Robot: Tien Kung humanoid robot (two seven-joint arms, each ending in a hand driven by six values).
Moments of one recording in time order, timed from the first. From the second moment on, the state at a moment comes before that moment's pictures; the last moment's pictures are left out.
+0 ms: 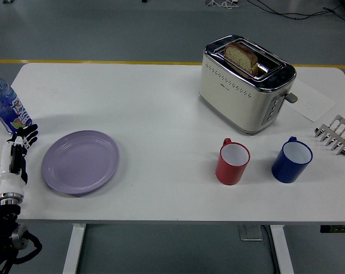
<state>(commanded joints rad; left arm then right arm) -0.24 0.19 -1.25 -0.77 0.80 0.21 -0.65 0.22 -0.01 1.49 0.18 -1.70 0.00 -0.31</state>
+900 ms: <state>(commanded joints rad) -0.30 0.09 -1.26 -0.71 0.77 0.25 -0.65 0.23 0.00 1.48 0.18 -1.69 0.00 -0.31</state>
